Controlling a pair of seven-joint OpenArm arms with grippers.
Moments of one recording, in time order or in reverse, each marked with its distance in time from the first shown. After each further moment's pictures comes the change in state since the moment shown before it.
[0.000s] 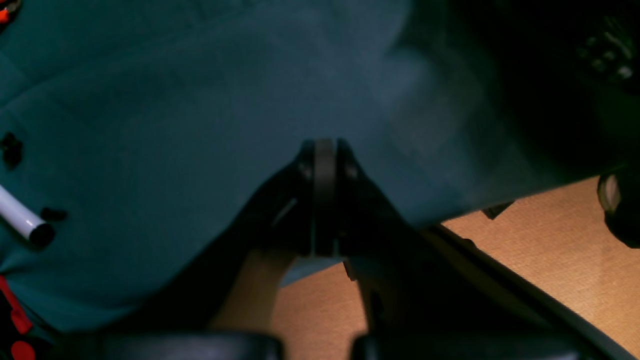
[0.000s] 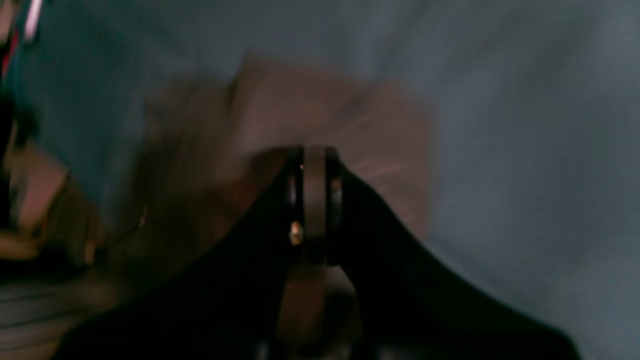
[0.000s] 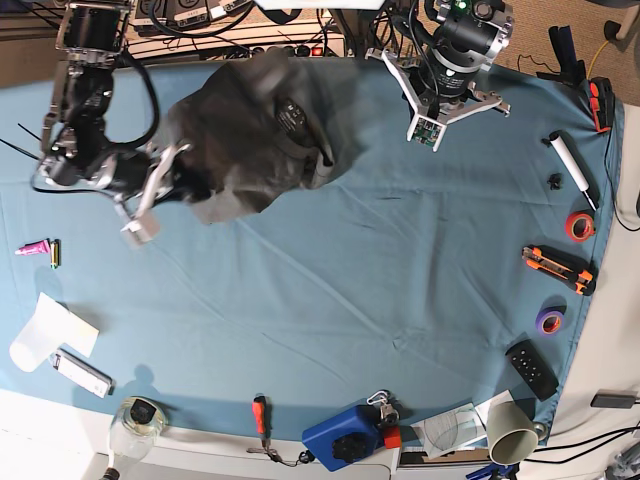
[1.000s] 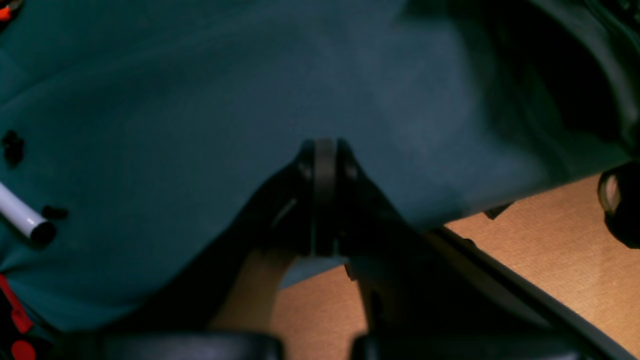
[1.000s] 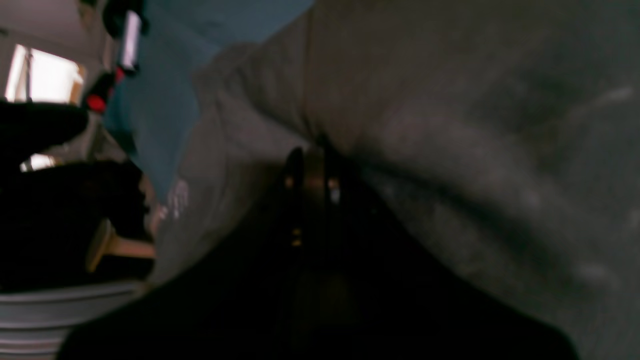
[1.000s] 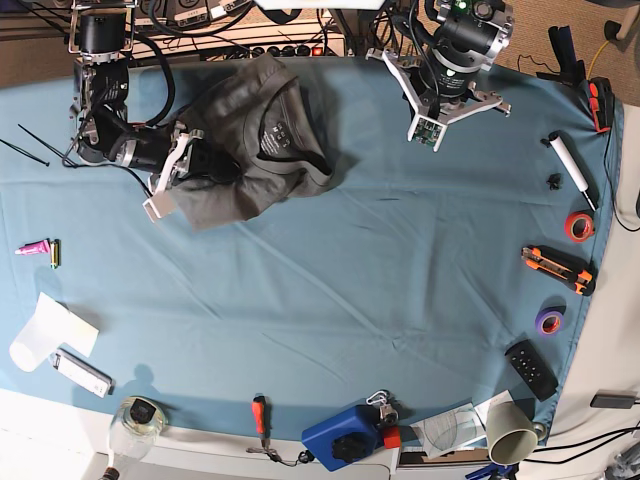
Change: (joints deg) left arm 0.0 0.0 0.0 0.0 0.0 0.0 0.0; right arm -1.3 -0.2 -9.8 -23.1 5.4 3.4 9.7
